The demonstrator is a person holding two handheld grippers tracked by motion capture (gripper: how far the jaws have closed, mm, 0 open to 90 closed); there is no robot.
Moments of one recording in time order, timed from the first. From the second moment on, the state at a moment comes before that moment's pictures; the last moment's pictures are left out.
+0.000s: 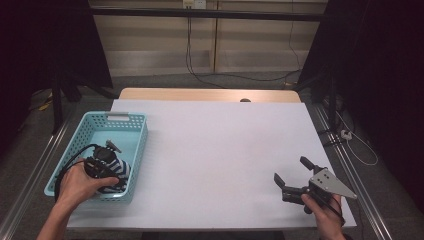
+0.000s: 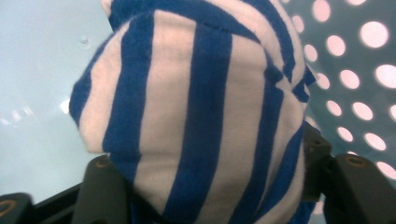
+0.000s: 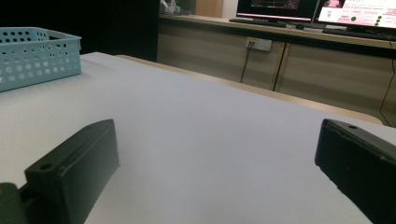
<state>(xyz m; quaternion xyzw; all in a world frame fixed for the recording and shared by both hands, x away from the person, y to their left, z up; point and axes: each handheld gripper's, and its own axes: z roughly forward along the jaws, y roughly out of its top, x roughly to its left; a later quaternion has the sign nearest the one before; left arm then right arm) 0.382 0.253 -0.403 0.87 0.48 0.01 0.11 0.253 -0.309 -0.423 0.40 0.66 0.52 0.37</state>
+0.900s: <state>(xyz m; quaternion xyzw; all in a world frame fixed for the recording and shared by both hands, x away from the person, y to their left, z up) 0.373 0.290 -0.375 0.81 0.53 0.09 0.24 0.253 -0.308 -0.423 0.40 0.66 0.53 0.36</state>
